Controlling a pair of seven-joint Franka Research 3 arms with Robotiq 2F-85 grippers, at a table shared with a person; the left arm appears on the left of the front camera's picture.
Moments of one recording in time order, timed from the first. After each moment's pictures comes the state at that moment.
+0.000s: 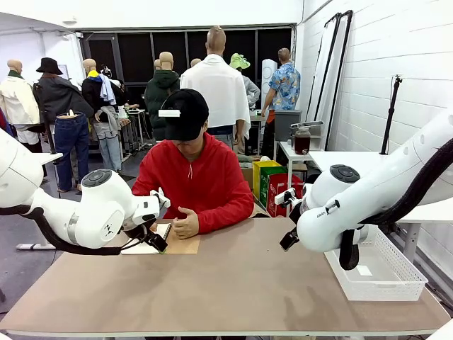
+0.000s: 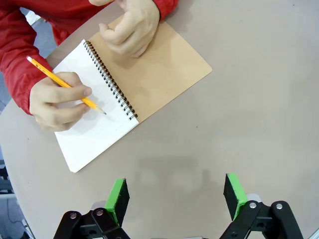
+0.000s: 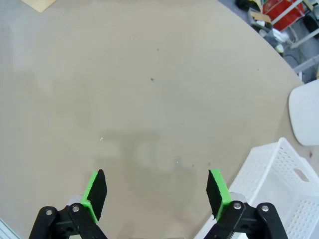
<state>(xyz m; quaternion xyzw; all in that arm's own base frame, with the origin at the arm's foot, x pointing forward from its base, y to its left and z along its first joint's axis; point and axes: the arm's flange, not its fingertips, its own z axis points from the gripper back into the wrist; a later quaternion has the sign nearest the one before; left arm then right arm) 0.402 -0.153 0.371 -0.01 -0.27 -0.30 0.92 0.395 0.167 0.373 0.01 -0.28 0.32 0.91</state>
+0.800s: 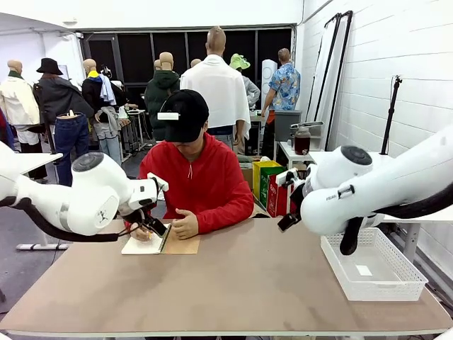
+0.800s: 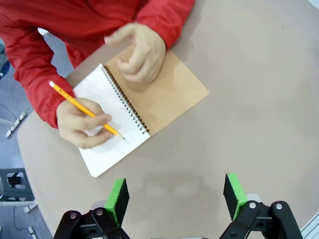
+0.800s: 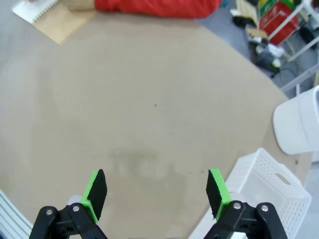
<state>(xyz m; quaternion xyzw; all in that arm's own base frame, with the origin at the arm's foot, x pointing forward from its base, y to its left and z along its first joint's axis) 0.388 -0.154 0.431 0.00 -0.31 -0.30 0.90 0.377 0.170 0.442 0.04 -0.32 0.31 0.89</state>
